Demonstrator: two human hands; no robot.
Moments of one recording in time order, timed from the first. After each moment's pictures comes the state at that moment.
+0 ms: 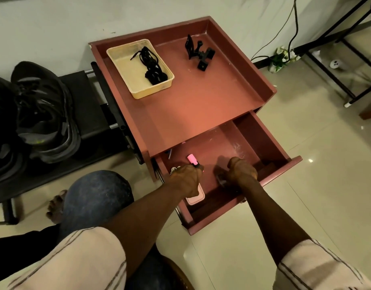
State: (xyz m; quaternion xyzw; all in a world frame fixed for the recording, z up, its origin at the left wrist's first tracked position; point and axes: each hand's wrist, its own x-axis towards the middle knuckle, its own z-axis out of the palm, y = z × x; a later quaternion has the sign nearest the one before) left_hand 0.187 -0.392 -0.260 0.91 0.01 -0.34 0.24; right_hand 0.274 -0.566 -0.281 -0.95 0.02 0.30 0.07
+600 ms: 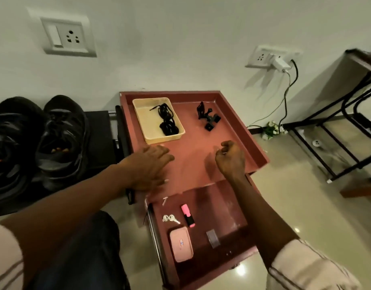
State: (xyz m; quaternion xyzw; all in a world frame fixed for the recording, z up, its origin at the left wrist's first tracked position) left_hand 0.225 -0.237 -0.177 0.99 -0.07 -0.12 0.03; right_hand 0.383 -0.461 -0.179 -0.95 -0.05 0.01 0.31
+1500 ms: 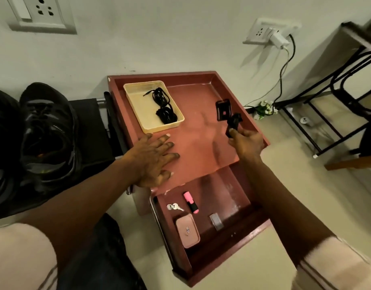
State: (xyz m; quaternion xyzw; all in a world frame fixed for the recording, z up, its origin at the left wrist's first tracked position) left_hand 0.243 -0.218 -0.213 0.98 -0.15 -0.10 -0.05; right_hand 0.401 -0.471 -0.176 -0.86 0.12 -0.03 0.49
